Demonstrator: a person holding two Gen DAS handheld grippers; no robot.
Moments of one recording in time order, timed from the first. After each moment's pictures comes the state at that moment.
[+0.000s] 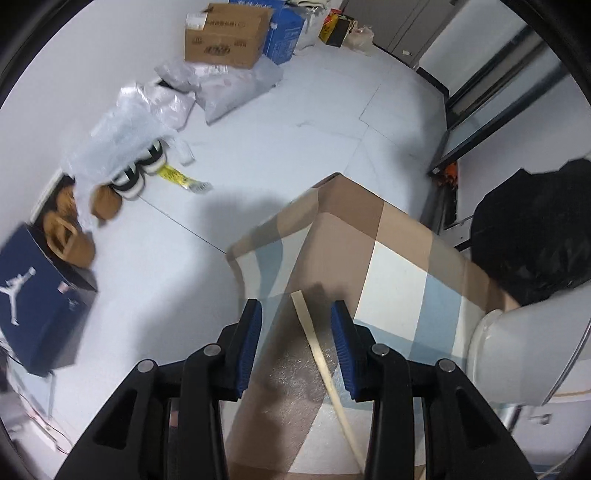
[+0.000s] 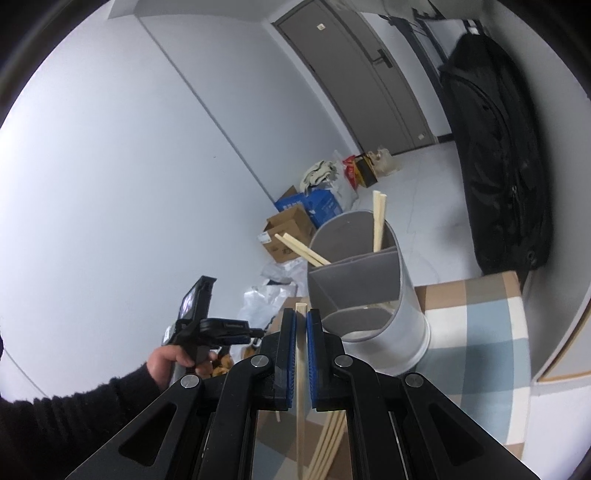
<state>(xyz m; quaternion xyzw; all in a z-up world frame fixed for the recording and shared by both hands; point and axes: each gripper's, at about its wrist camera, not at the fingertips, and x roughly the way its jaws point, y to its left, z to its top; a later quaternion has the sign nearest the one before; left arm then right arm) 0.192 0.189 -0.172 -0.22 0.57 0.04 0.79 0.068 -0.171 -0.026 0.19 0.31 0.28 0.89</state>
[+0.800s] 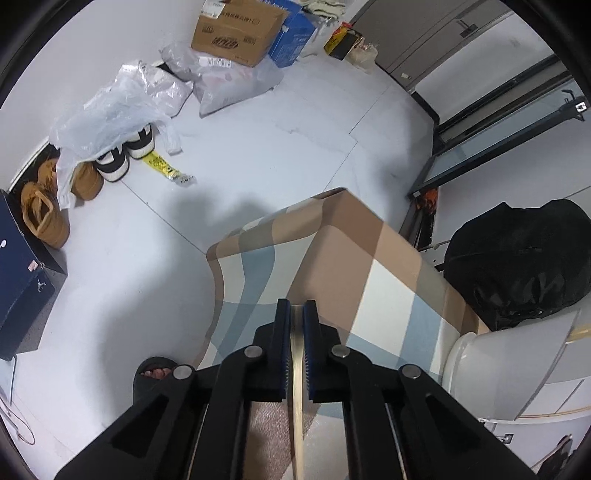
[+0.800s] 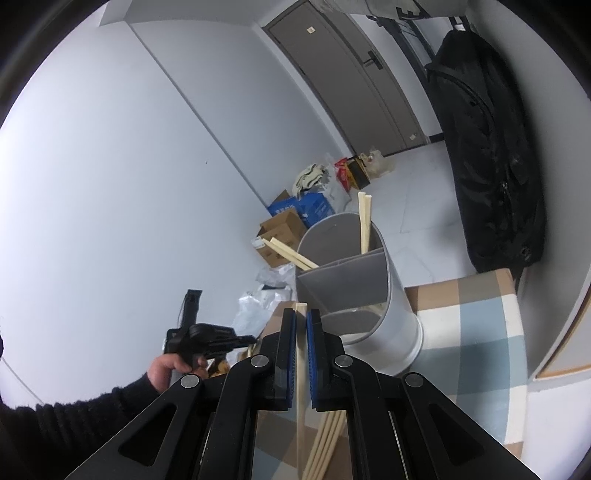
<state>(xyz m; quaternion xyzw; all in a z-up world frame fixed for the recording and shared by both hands) 0.187 0.204 -0.167 -0.30 0.54 0.02 0.79 0.070 -0.176 -0.024 0.19 0.30 0.27 0.89</state>
